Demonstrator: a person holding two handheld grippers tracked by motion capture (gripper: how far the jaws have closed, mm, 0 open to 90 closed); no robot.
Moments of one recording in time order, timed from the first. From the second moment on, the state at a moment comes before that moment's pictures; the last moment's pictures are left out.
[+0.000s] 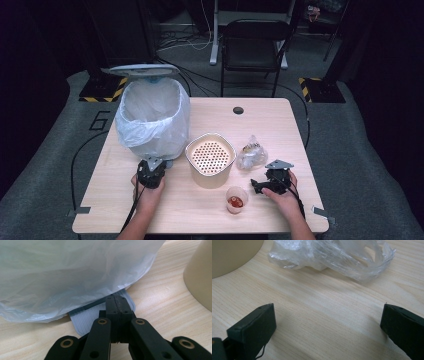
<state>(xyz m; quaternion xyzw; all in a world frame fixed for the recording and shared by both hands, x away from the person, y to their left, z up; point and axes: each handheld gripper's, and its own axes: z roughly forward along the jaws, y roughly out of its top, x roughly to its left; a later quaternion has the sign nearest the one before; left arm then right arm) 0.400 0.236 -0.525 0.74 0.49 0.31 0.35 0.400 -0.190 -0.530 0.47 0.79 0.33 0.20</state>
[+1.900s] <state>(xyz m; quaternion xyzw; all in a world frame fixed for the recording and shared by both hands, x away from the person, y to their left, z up) 0.399 0.234 -0.526 0.74 0.49 0.31 0.35 0.458 -0.155 -0.451 0.43 0.80 0.37 0.21</state>
